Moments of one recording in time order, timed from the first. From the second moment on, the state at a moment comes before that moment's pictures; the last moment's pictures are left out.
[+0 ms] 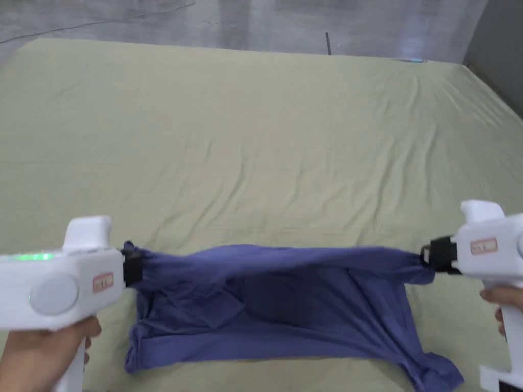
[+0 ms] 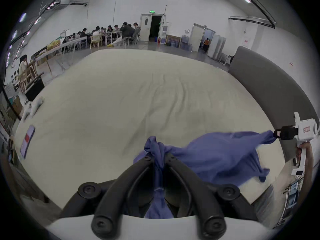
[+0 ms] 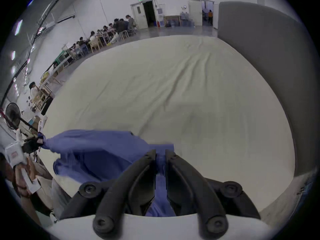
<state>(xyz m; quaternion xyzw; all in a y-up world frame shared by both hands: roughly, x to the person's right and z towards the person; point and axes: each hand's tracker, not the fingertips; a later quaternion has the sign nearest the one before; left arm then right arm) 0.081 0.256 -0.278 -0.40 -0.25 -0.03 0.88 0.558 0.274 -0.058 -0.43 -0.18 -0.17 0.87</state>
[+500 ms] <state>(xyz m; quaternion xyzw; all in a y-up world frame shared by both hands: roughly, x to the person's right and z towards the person) 0.083 0.171 -0.239 -0.46 -0.24 -0.05 0.85 0.545 0.172 -0.046 -0.56 -0.20 -0.13 0.79</state>
